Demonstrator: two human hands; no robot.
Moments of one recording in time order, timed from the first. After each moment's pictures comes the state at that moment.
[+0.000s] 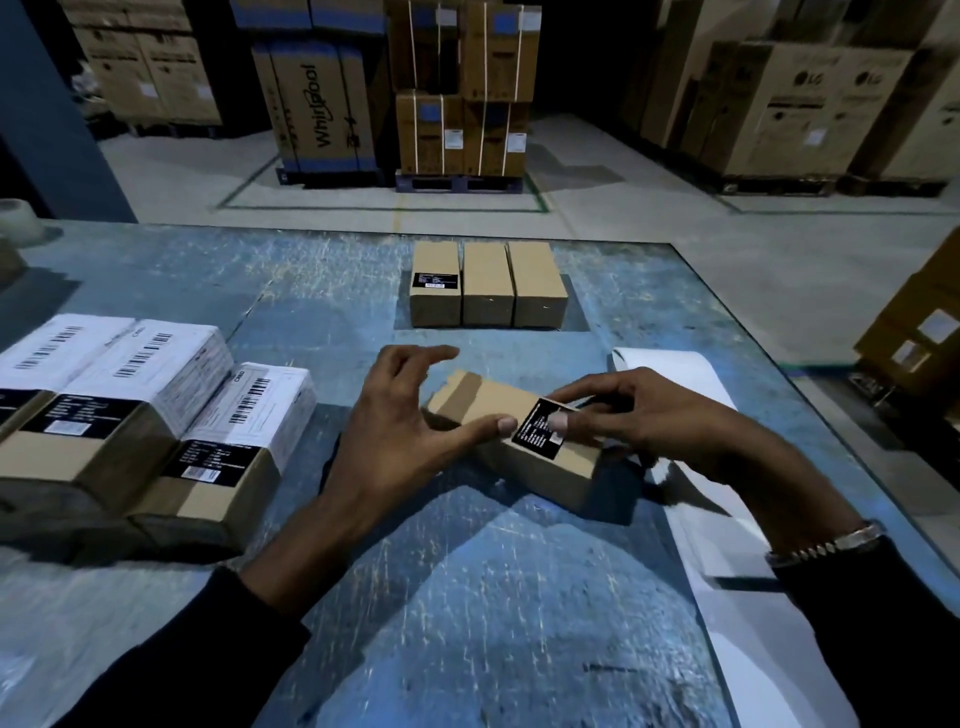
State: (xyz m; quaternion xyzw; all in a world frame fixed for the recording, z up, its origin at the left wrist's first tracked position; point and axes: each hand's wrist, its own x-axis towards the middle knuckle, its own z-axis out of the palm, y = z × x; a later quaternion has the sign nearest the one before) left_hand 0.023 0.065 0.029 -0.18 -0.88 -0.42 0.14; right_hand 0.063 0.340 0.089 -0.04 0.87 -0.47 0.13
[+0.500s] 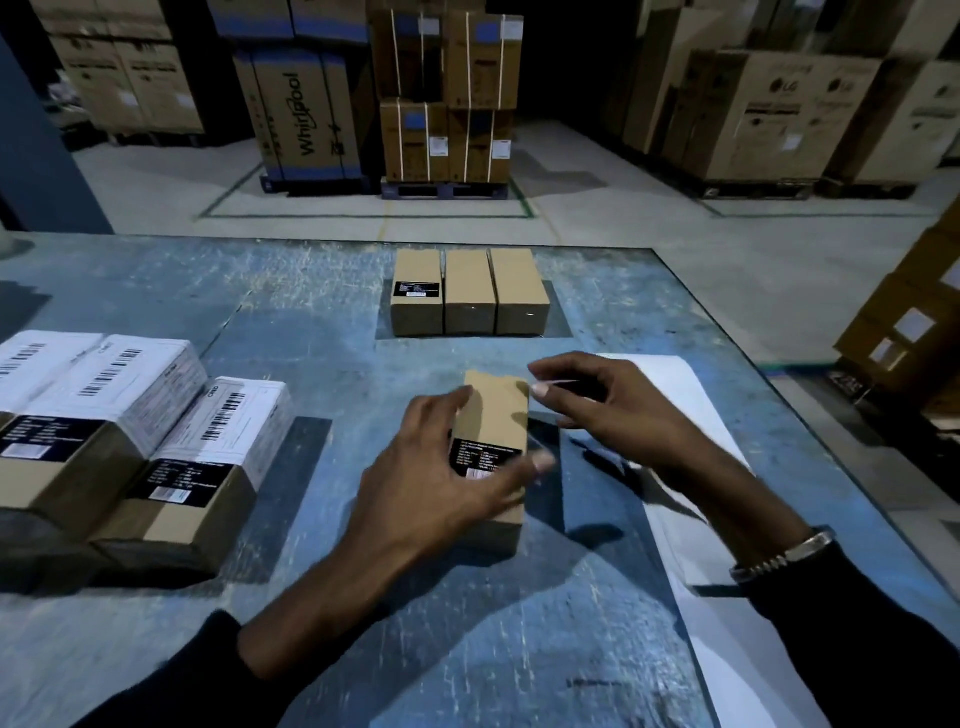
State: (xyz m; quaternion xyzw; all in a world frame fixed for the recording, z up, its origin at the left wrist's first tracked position) left_hand 0.063 0.100 0.035 -0.14 -0.90 -0.41 0.00; right_hand 0.051 0.334 0.066 -0.03 0.85 -0.53 -0.01
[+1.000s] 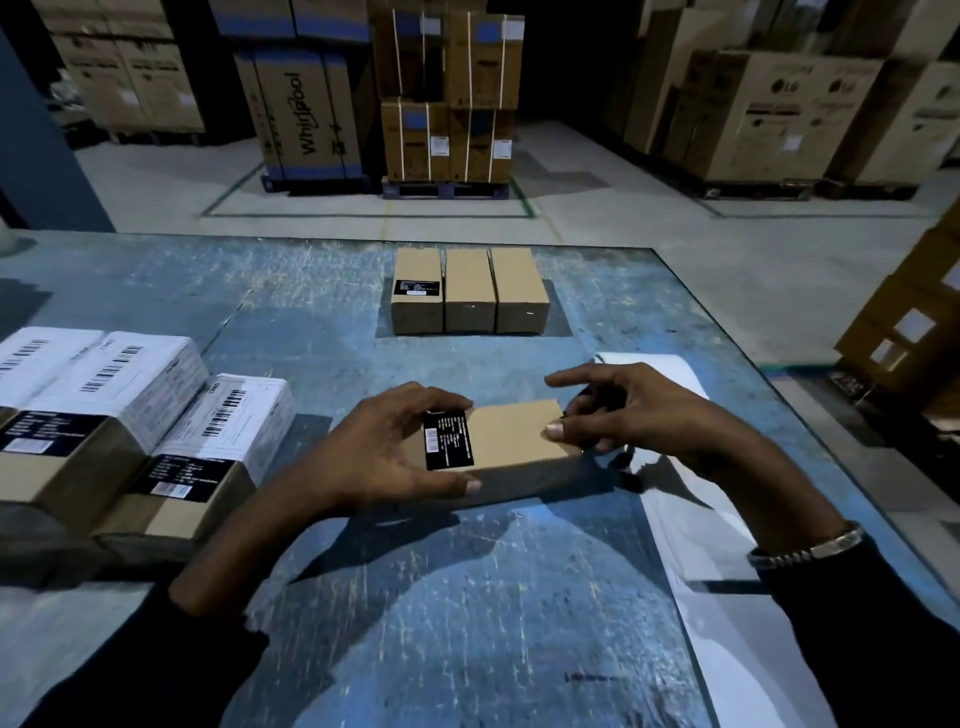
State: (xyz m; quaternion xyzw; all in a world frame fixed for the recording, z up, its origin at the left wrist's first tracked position) left_hand 0.014 0.046 0.042 -0.32 -0.87 -0.38 -0.04; right_hand 0.057 0.357 0.083 -0.02 0.86 -0.51 0.10
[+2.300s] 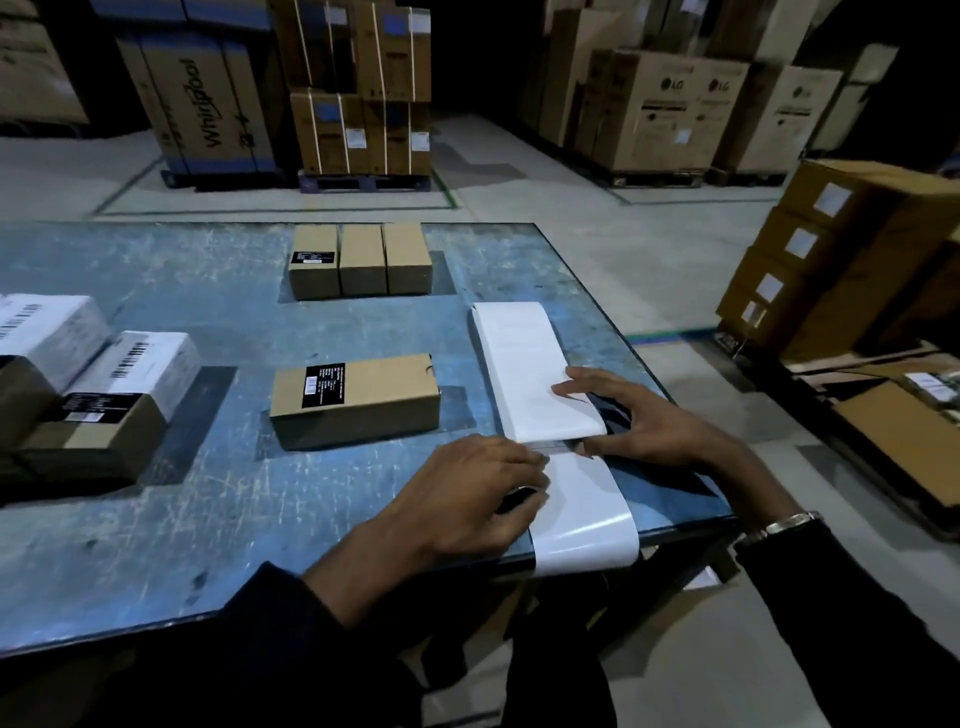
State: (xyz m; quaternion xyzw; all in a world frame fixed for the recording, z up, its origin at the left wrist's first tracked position) left_hand 0.171 0.198 0.006 -0.54 -0.79 -0.26 0.11; right_hand 0.208 0.483 0.042 -0.05 0.92 -0.38 0.05
